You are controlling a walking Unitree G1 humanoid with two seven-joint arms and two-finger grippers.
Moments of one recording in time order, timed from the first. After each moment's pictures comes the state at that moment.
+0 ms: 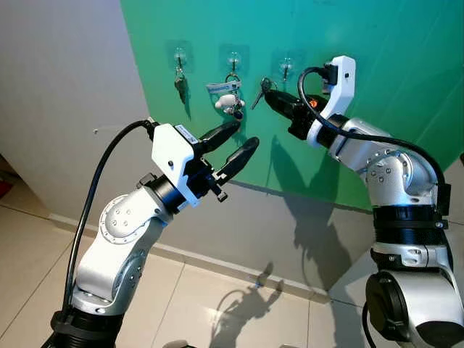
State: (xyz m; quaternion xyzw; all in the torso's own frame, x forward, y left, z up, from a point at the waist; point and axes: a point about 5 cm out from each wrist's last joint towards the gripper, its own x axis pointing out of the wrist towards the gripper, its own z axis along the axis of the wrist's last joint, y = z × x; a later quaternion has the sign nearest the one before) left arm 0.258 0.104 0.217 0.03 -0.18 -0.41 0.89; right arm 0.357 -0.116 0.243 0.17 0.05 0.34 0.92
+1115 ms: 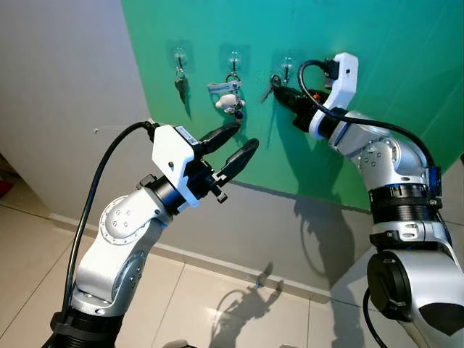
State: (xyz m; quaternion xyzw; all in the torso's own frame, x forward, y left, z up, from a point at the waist) left arm 0.257 0.104 0.215 0.03 -0.18 -0.41 0.89; right arm 0.383 -0.128 0.233 0.18 0.07 0.28 0.94
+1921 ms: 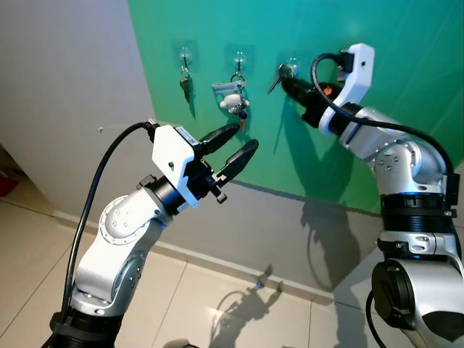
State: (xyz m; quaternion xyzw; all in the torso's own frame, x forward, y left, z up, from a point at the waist) left arm 0.257 0.104 0.215 0.03 -0.18 -0.41 0.89; right arm 0.367 -0.136 0.252 0.17 0.03 0.28 0.94
